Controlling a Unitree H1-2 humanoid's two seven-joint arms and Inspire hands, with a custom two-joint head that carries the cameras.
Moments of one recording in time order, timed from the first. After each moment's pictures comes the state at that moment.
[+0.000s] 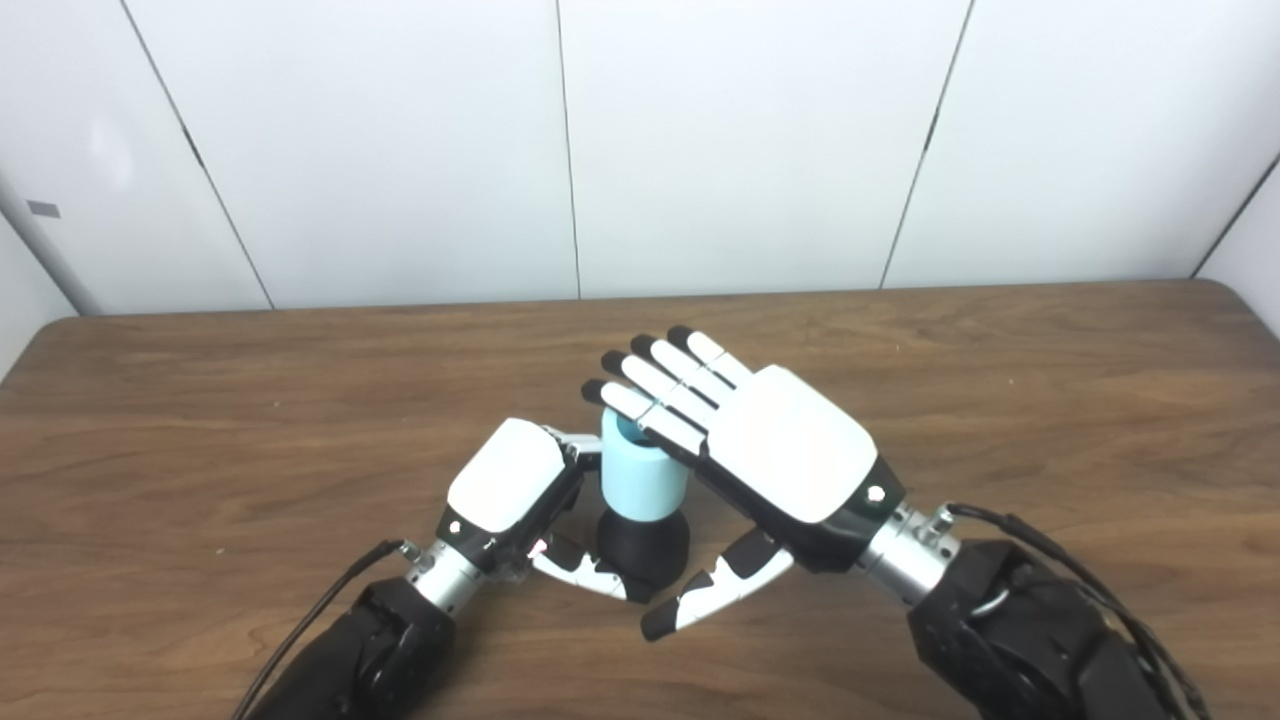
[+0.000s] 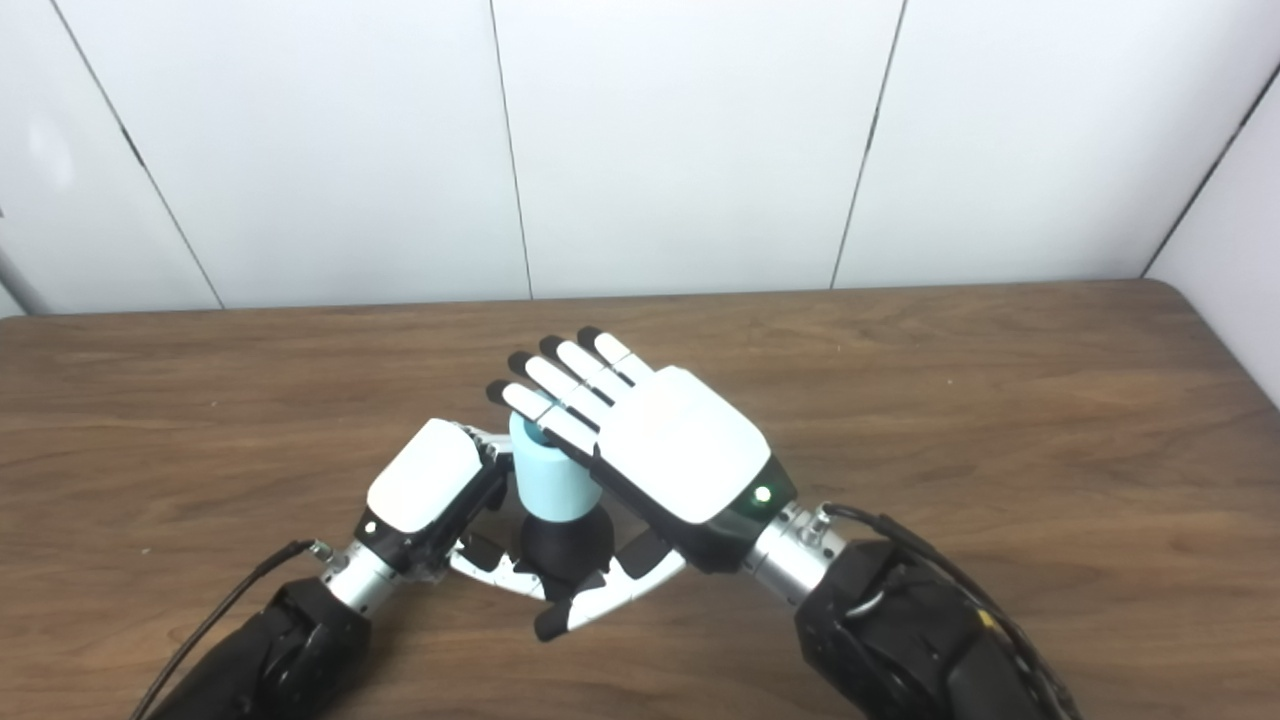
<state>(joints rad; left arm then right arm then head) -0.34 0.32 -0.53 0.29 0.87 -0.41 0.29 -0.21 -0.27 0.31 -0.53 -1.05 -0.17 0.41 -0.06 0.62</state>
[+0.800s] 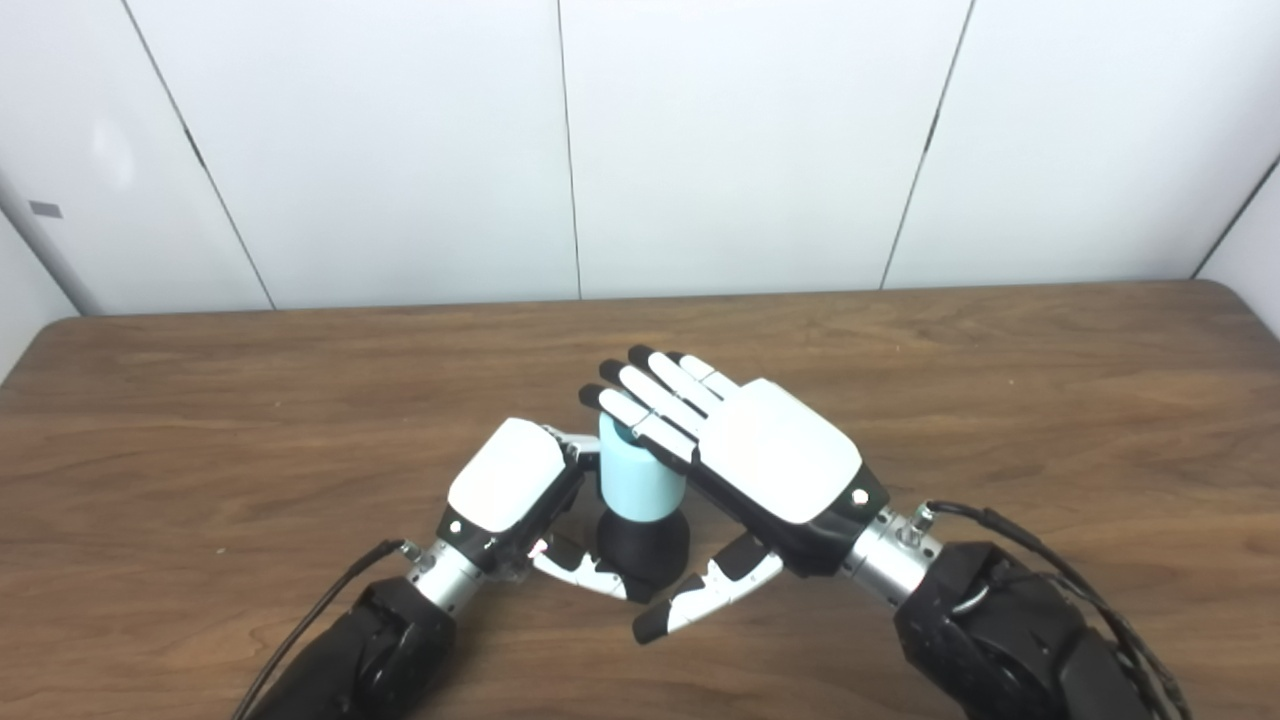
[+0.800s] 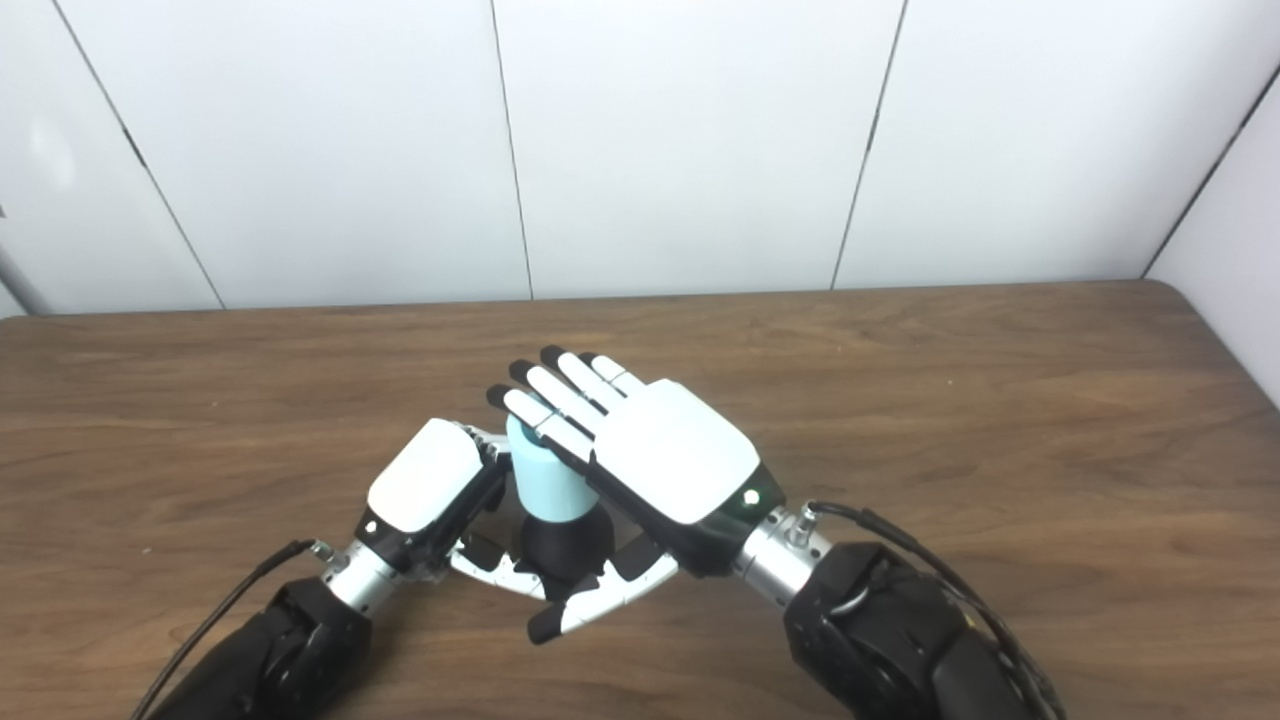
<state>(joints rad) -0.34 0.32 -0.53 0.29 0.87 -0.41 0.30 -0.21 -0.26 0.35 -0.52 -1.03 -0.14 0.43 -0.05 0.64</state>
